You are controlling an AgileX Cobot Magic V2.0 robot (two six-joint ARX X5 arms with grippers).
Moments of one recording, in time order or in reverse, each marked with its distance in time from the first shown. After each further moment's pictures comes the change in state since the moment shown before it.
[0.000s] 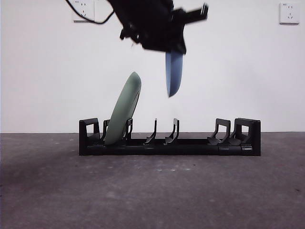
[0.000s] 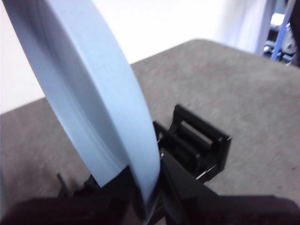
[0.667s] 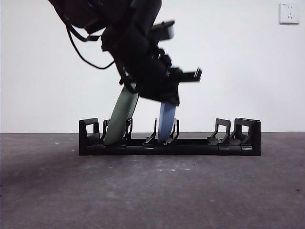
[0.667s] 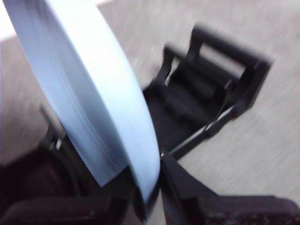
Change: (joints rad) left arm 0.051 0.169 0.000 -0.043 0.031 0.000; right arm 0.000 -0.005 -0.128 0.000 -0.005 -0.035
